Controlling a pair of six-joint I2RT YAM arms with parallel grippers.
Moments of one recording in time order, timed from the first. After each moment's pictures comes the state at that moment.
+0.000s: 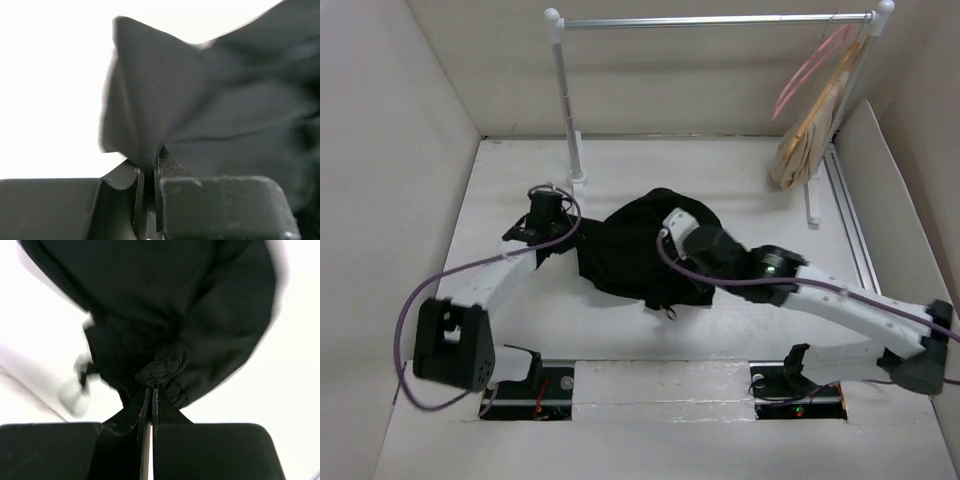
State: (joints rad) left arm -0.25 1.37 0.79 -0.33 0.01 -0.68; right arm 1.07 1.26 1.13 -0.74 0.36 0.05
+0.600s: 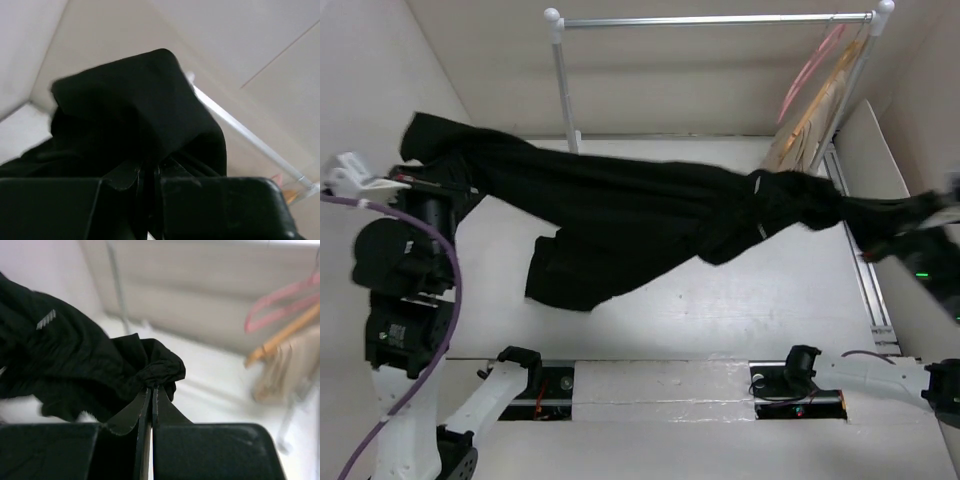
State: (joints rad) left arm -0.24 0.81 1.58 -0.53 -0.44 -0.61; right arm 1.11 0.79 1.89 -0.90 0.55 0.03
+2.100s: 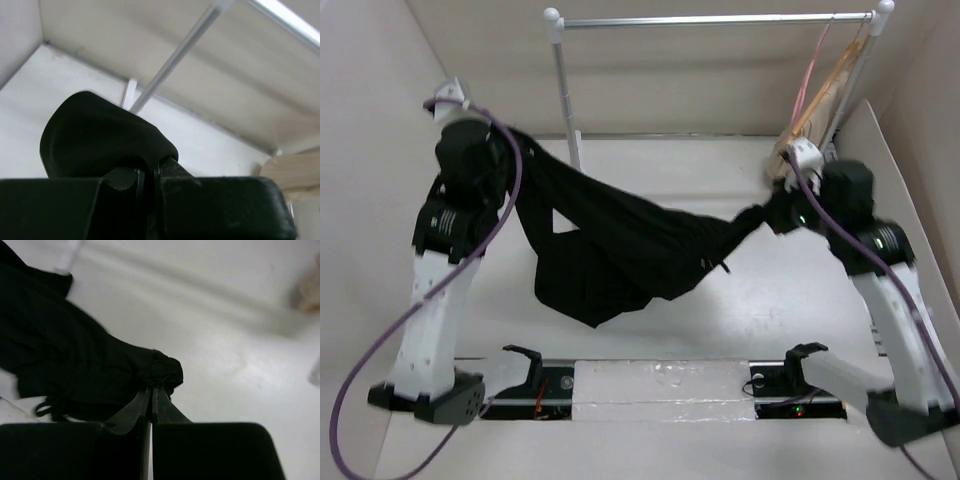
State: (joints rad) left arm -0.28 1.07 1.59 -0.71 -0.37 -0.56; right arm 0.25 0.92 1.29 -0.86 -0.22 0.00
